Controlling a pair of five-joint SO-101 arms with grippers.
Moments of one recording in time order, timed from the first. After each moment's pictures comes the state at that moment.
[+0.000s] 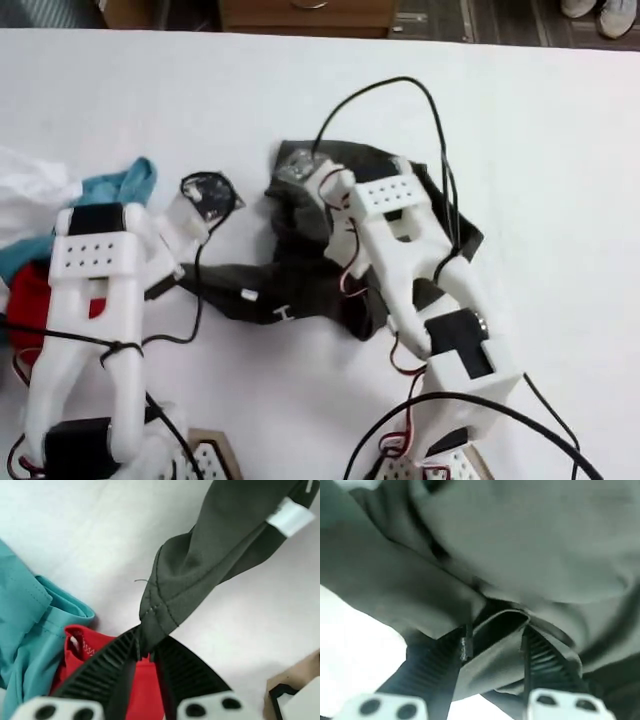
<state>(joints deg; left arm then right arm) -13.9 -22.6 34.4 80.5 -55.6 -20.5 13.6 7.9 79.2 36.4</state>
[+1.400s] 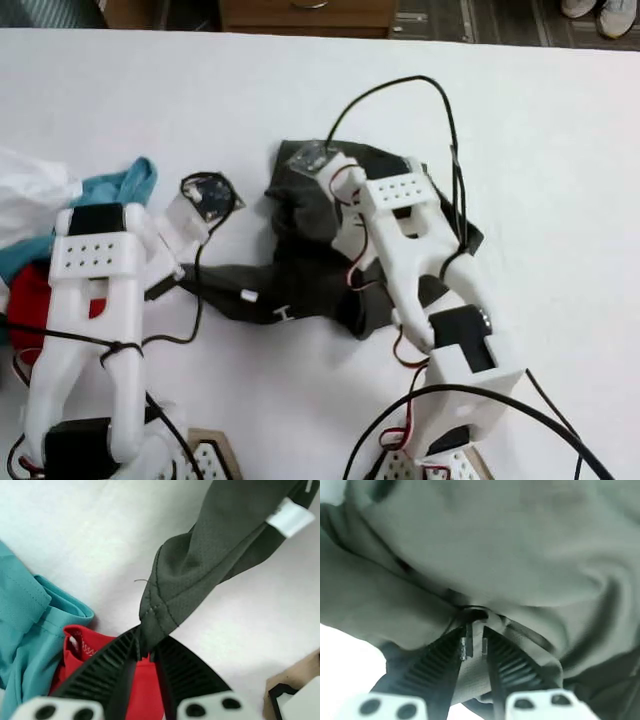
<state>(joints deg) -13.9 -22.6 34.6 80.5 -55.6 -18.1 14.7 7.9 74.8 36.0</state>
